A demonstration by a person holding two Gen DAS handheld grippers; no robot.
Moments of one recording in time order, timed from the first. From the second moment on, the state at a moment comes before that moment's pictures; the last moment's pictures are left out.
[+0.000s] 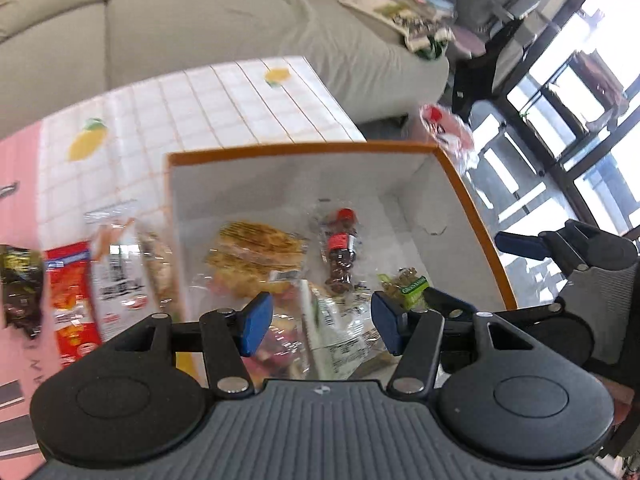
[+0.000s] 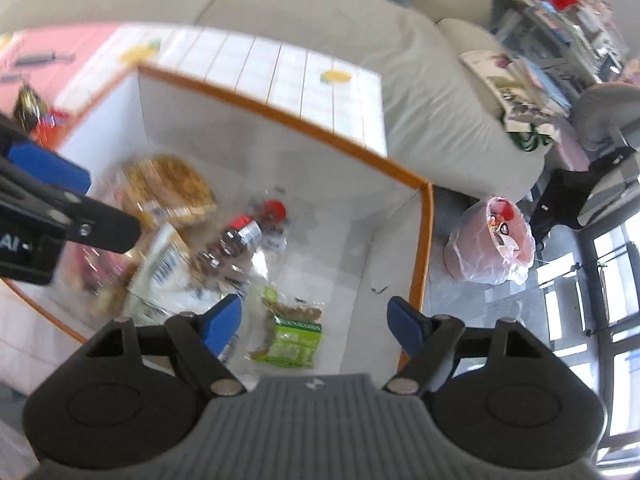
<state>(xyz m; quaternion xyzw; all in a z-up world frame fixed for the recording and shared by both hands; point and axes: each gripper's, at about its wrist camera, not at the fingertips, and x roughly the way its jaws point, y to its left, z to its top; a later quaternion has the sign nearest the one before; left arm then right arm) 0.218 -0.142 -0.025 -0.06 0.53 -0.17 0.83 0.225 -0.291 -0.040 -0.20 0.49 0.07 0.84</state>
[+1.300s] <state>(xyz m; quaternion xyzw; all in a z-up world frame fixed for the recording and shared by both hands) 0.064 0.064 -0.056 -0.11 0.46 -0.03 0.88 0.075 -0.102 -0.062 -0.06 0.35 0.13 0.93</state>
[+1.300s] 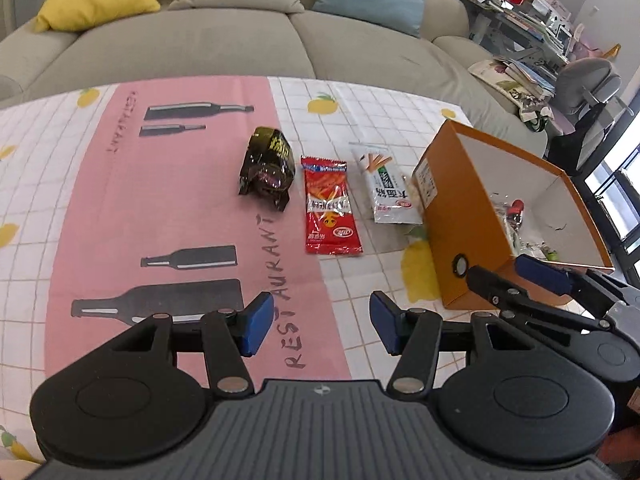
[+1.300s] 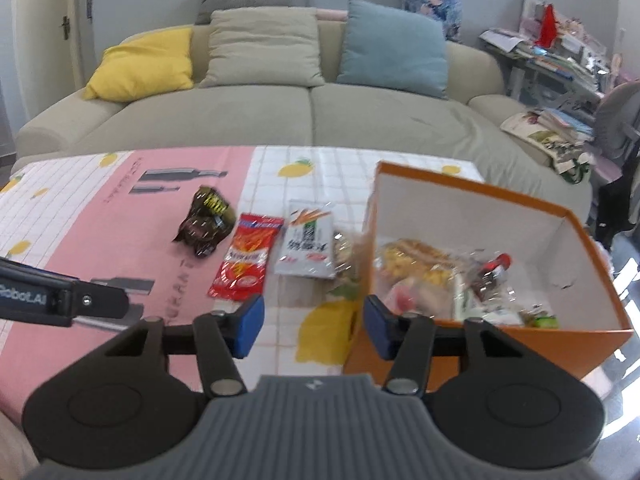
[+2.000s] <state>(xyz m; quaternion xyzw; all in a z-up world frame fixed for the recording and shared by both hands) 0.187 0.101 -0.099 -0.10 0.46 0.02 0.88 0.206 -0.031 -0.104 -0.15 0.38 0.13 0.90</state>
